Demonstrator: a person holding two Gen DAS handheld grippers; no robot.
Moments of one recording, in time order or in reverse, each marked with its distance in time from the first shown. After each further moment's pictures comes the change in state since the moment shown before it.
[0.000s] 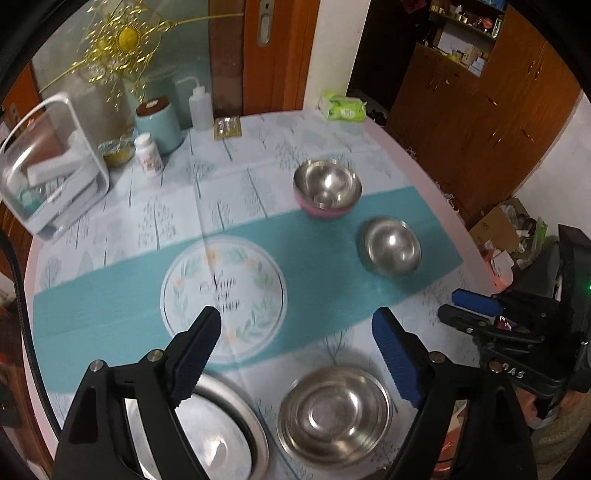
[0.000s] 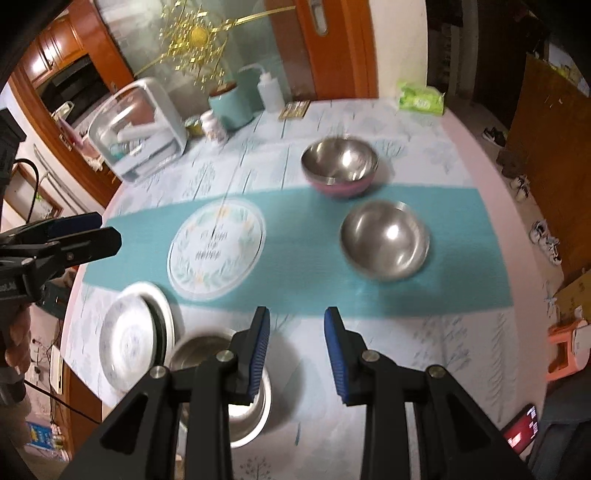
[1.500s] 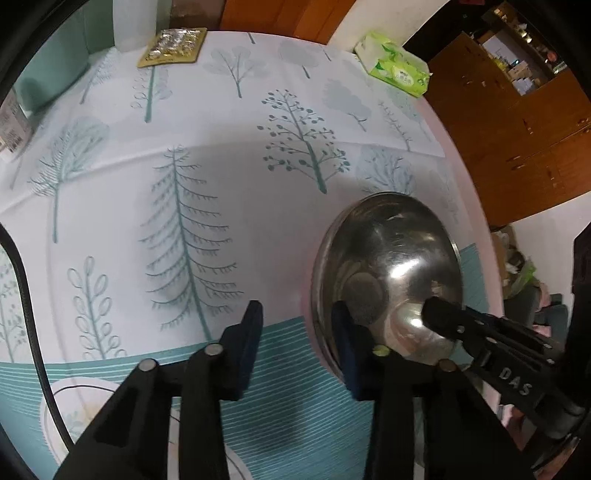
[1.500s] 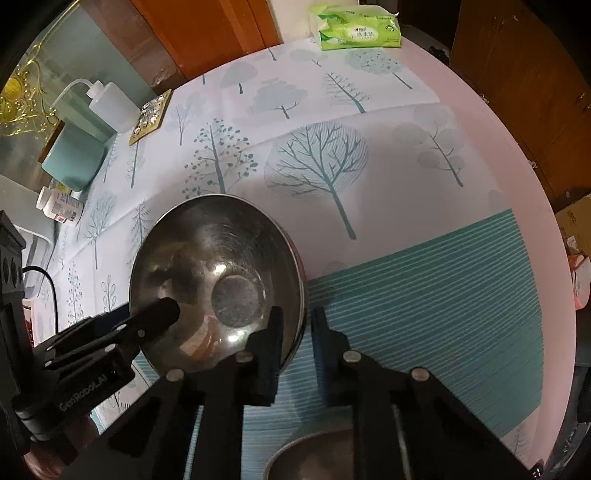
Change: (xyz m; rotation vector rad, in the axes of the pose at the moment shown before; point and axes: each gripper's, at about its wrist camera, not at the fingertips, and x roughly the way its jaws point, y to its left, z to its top) left arm 0.309 0.032 0.142 -0.192 0.234 -0.213; right arm 0.219 -0.099 0.156 0.317 0.214 -0.173
